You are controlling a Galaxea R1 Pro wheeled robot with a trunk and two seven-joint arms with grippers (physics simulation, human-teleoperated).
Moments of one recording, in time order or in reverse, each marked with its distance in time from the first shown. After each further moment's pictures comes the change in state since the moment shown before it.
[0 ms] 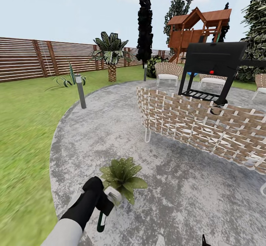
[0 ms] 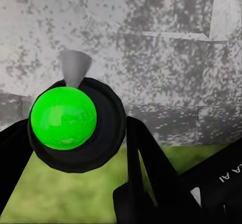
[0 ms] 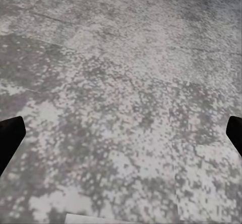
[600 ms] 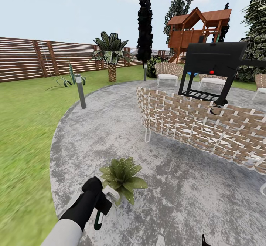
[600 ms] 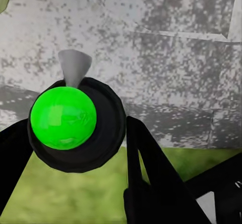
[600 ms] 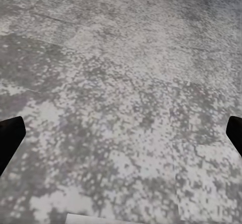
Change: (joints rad) left arm 0.003 0.004 0.004 0.002 0.014 0.002 0.070; right arm 0.000 0.002 0.000 -0.001 0.000 0.000 0.000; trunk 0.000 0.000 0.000
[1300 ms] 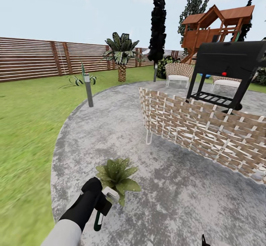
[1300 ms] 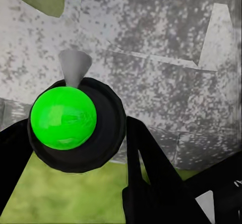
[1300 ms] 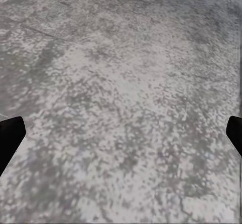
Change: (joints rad) left arm 0.002 0.000 0.004 0.004 0.001 0.000 0.000; right arm 0.000 0.000 0.001 0.000 0.000 -0.001 0.000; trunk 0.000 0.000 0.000
